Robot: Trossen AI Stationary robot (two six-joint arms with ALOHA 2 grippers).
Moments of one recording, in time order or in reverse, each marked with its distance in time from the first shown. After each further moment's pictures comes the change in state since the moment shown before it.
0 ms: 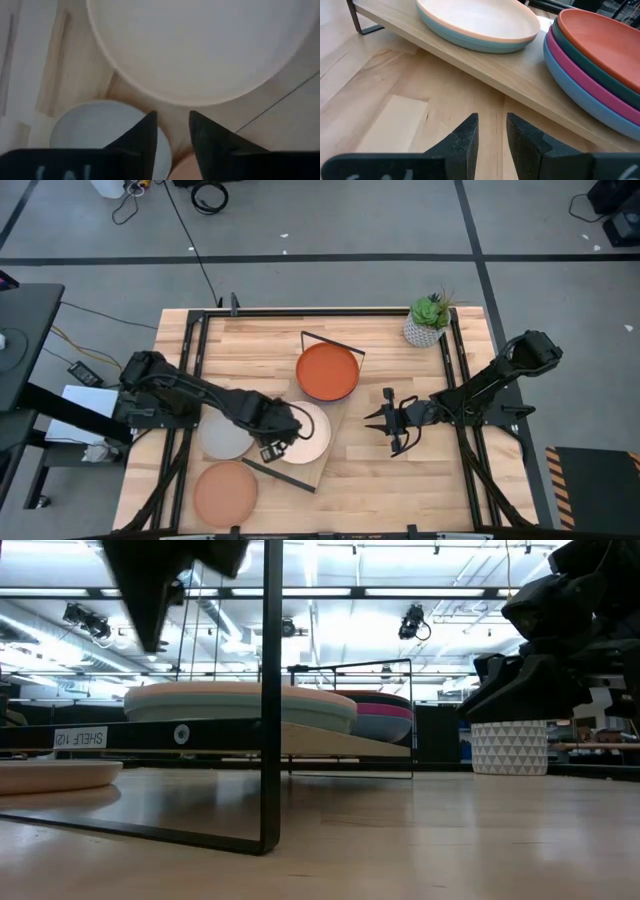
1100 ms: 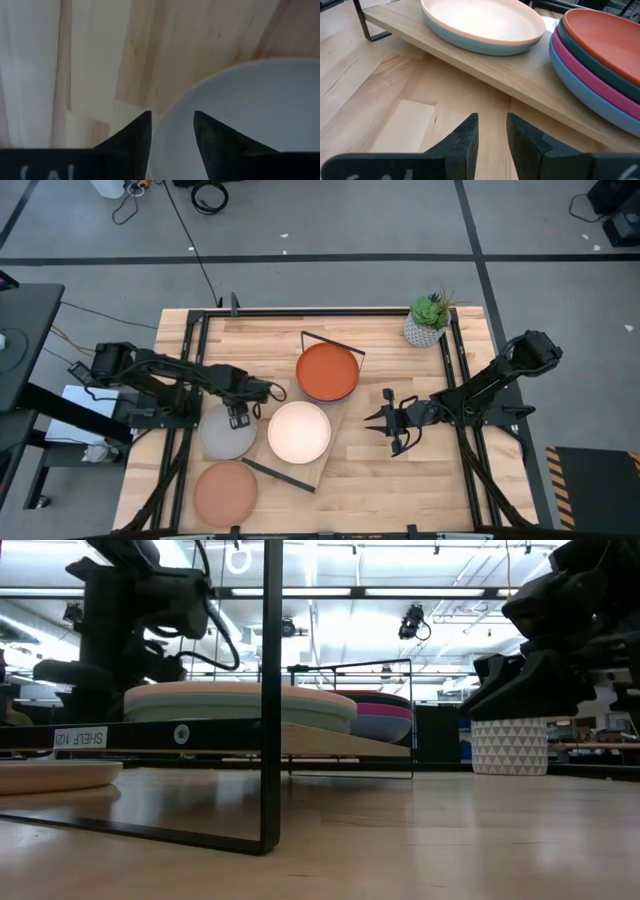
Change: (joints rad) left arm 0.317 -0.286 -0.673 0.273 -0.065 0.470; right arm 0.001 0.000 0.000 0.008 -0.026 0.031
